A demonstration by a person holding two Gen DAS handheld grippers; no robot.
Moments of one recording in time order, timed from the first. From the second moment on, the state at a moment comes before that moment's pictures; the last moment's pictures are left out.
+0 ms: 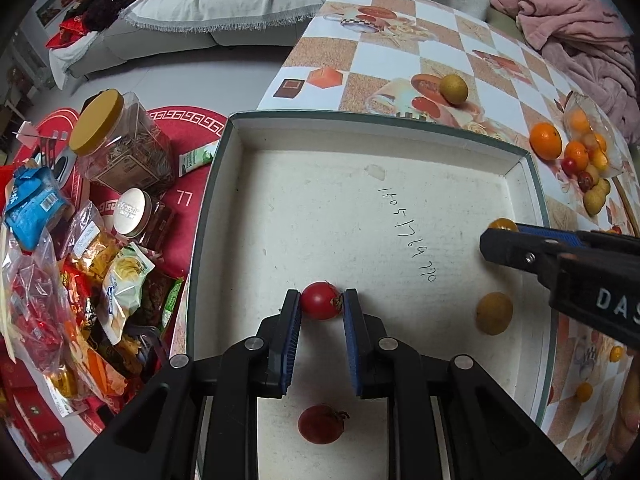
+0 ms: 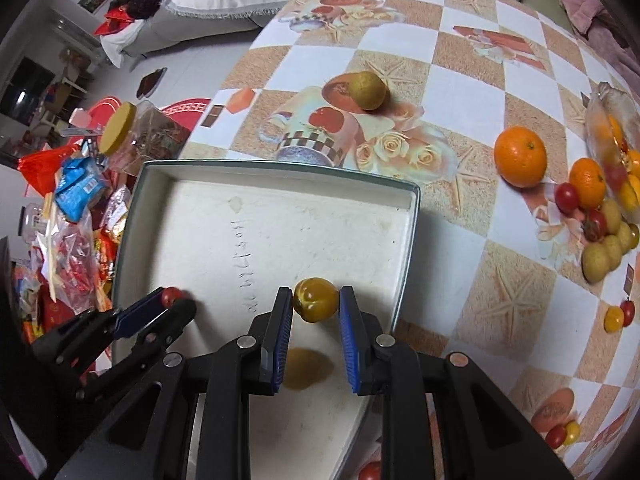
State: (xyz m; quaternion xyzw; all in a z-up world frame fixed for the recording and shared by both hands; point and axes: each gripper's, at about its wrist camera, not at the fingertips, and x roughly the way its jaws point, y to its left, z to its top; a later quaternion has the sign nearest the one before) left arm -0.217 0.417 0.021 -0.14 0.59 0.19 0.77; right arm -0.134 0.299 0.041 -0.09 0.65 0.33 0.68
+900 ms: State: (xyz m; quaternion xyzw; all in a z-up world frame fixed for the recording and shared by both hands) left arm -0.208 0.356 0.056 -0.07 0.59 0.15 0.79; right arm -0.123 0.193 0.084 -0.04 0.63 0.26 0.73
